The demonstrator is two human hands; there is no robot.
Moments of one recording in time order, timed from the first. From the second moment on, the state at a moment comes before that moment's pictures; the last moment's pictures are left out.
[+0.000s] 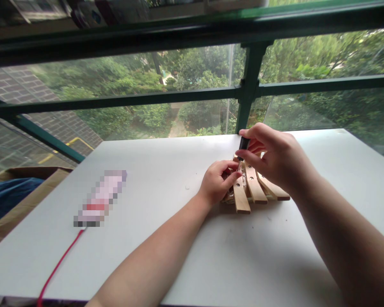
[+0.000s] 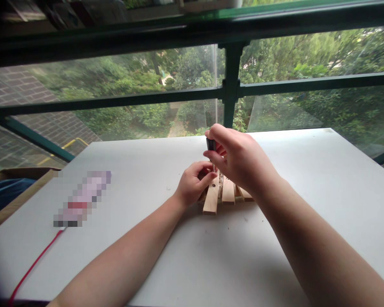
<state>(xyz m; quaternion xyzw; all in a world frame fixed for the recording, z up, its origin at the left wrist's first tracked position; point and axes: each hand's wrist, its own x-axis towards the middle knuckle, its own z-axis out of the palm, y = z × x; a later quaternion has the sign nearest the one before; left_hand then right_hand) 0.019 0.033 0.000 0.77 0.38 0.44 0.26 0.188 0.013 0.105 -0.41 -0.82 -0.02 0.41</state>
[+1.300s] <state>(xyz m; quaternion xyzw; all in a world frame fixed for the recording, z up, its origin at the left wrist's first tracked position) 0.020 0.033 0.004 0.78 0.35 0.45 0.24 0.186 0.013 0.107 -0.39 -0.83 -0.08 0.38</state>
